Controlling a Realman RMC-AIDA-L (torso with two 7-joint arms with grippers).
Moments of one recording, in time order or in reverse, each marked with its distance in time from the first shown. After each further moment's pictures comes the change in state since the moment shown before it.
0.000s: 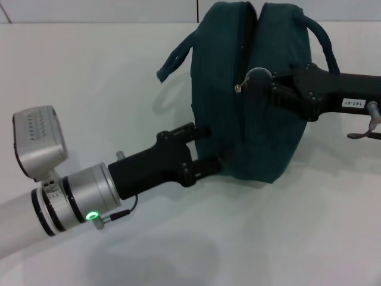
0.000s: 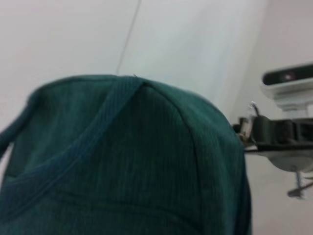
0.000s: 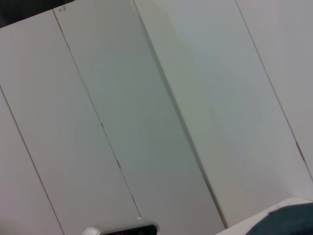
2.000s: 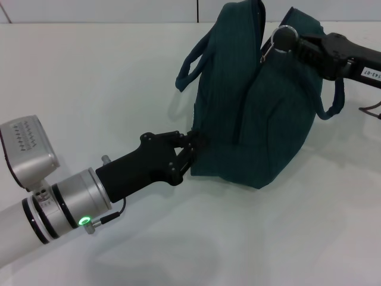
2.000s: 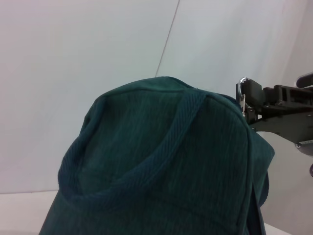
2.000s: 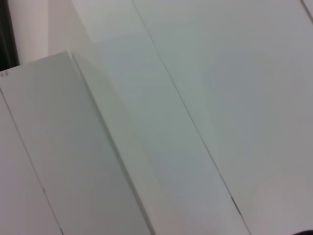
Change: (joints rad) left arm 0.045 0.000 0.002 -0.003 -0.059 -0.044 0.060; right arm -0.052 -0.003 0.014 0.035 0.182 0.102 -0.005
